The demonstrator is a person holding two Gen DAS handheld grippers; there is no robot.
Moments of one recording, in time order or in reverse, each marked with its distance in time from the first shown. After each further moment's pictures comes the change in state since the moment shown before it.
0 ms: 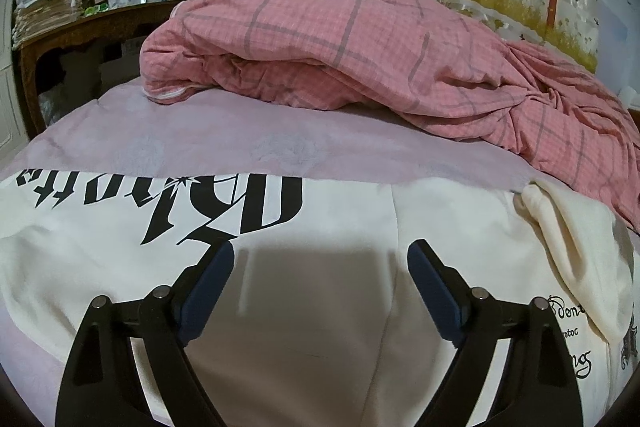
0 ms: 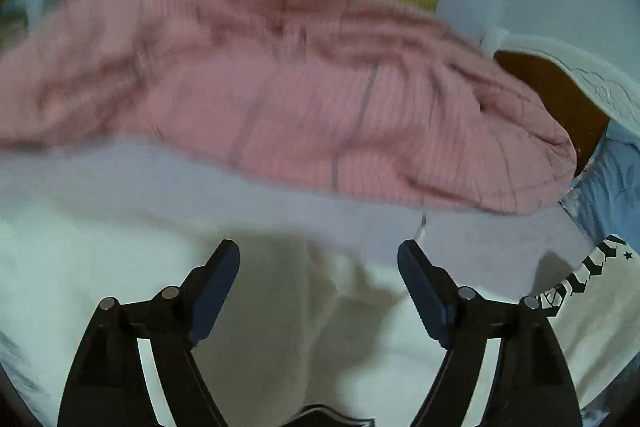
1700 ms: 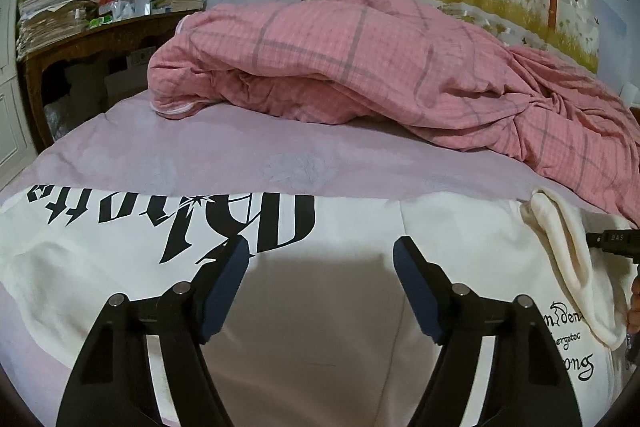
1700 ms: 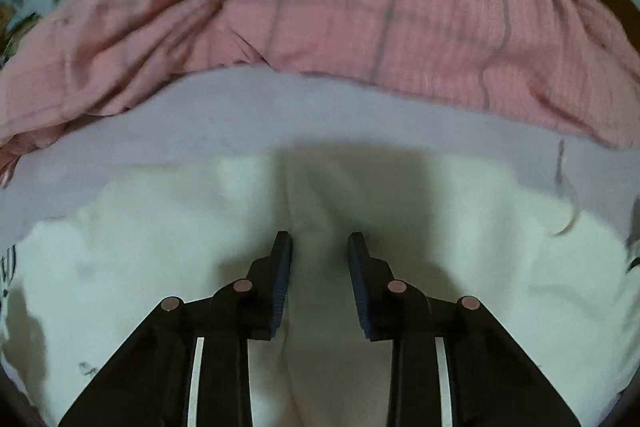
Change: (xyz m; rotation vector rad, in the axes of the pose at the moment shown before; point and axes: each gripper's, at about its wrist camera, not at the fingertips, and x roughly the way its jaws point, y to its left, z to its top) left arm -0.008 0.002 0.006 0.020 -0.037 0.028; right arm 0.087 0.082 -0.039 0.068 0.360 0.193
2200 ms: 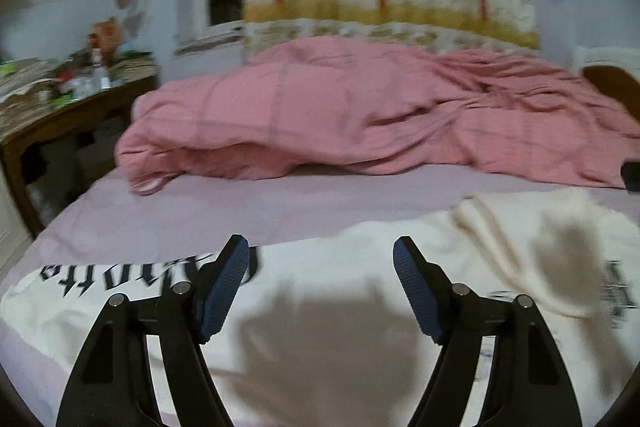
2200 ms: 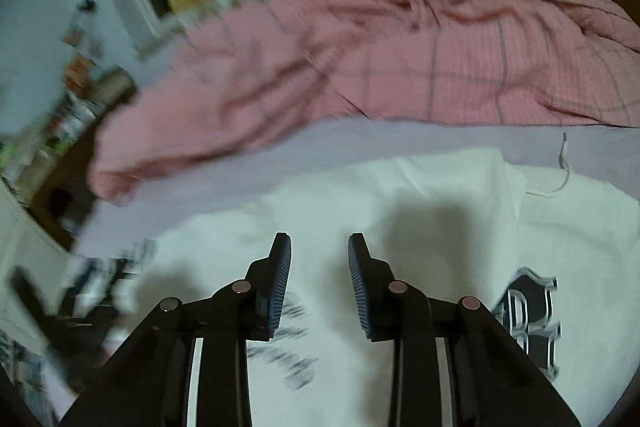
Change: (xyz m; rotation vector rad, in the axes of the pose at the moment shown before) left arm -0.070 -0.054 0.018 0.223 -0.129 -0.120; right arm -0.201 0.020 -0.063 0.027 -0.227 0.315
